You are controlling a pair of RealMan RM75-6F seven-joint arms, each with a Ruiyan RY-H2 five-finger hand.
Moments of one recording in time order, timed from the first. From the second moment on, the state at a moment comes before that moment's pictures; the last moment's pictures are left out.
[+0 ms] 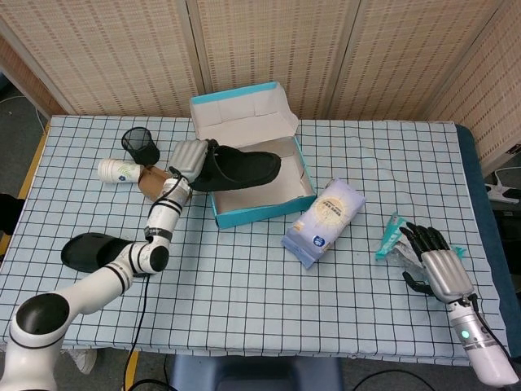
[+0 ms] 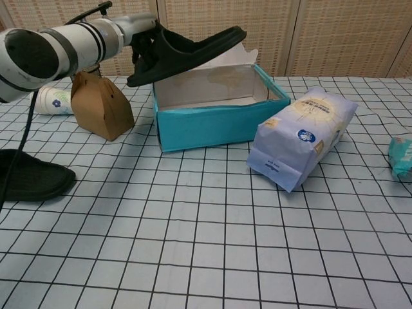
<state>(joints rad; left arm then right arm) -1.19 -1.75 -0.42 -0.79 0.82 0.67 0.22 0.23 -1.17 0.06 -1.55 -1.46 1.22 -0.01</state>
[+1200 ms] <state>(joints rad) -1.17 -1.87 -0.39 -0.67 0.86 0.71 0.37 0.25 -1.15 0.02 -1.58 -1.49 1.21 0.00</state>
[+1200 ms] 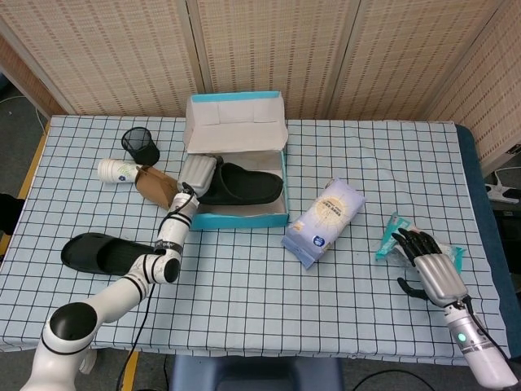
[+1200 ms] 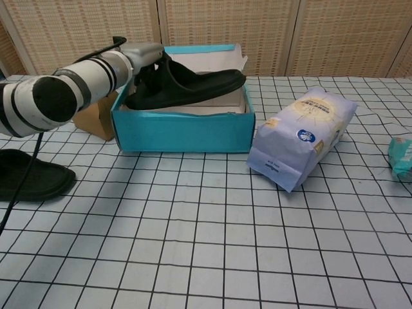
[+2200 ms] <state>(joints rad) -1.10 -1.58 -0.39 -1.13 0.34 0.72 0.64 0.68 -1.56 0.30 -1.28 -1.59 1.20 -0.13</state>
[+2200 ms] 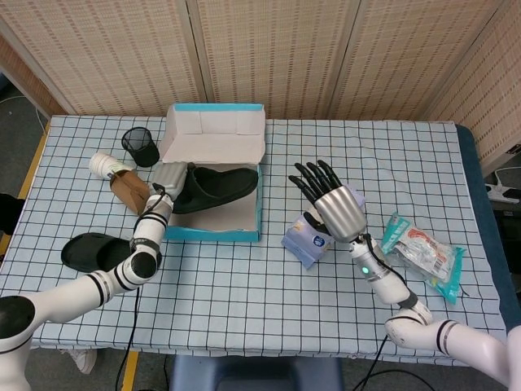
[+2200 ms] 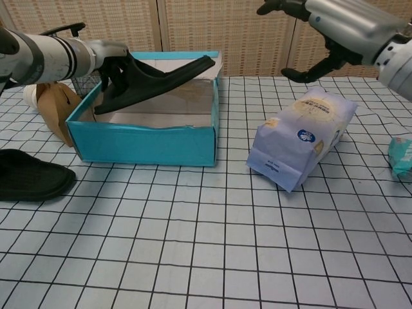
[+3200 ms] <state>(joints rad) -1.16 -1.55 -0.30 -1.11 0.28 0.68 0.58 1.00 -1.89 0.31 -0.81 -1.53 1.08 -0.23</state>
